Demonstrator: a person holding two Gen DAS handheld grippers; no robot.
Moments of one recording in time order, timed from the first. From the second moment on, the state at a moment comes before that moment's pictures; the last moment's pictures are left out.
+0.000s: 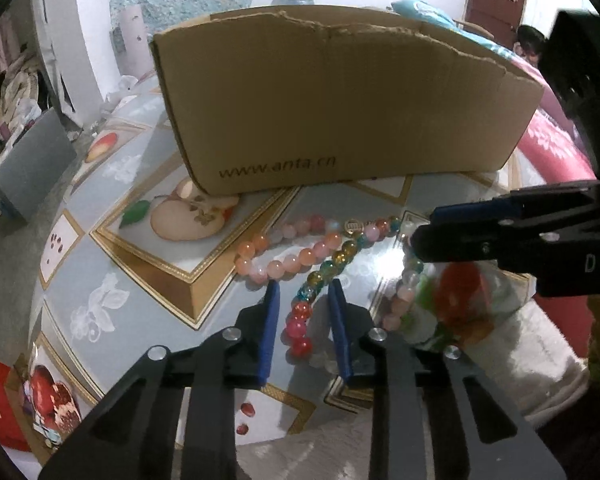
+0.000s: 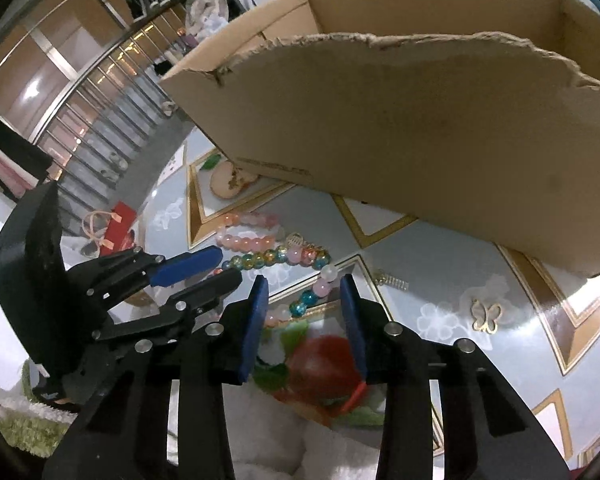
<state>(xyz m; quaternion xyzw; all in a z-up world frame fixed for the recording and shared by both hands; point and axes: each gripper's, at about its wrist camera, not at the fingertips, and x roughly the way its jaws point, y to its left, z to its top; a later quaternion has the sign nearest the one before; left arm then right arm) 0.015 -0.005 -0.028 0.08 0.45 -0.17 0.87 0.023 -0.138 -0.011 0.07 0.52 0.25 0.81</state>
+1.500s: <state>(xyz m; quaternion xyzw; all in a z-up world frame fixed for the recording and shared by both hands) 0.056 -0.005 0.143 0.02 0.27 -0.23 0.93 0.060 -0.164 0.129 0.09 0.38 0.31 0.87</state>
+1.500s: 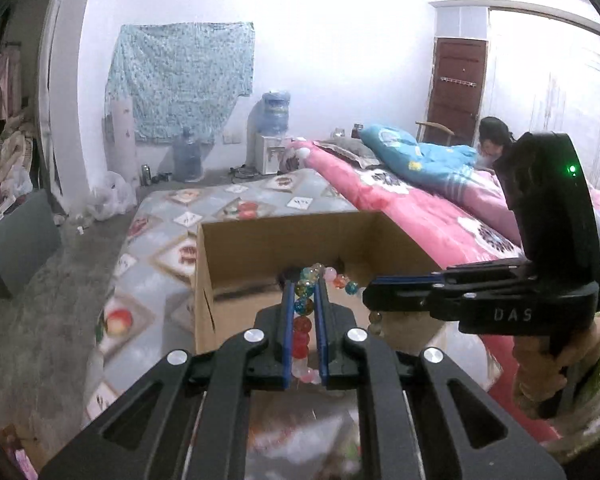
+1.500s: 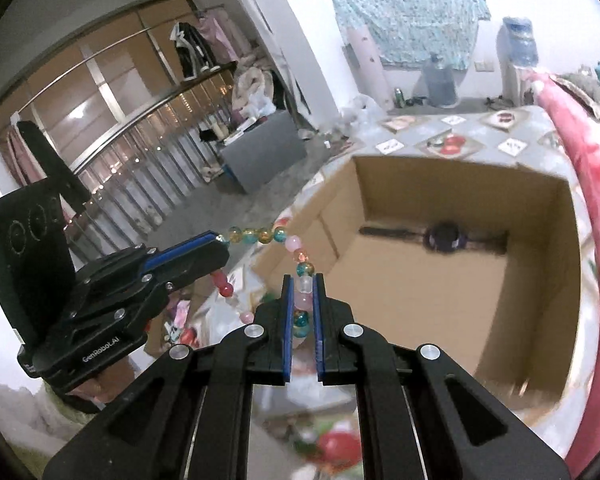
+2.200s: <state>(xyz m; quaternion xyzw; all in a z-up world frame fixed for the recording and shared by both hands) 0.175 -0.022 0.077 0.08 0.37 -0.16 0.91 0.201 -0.154 0.048 0.14 0.57 0.25 0.77</state>
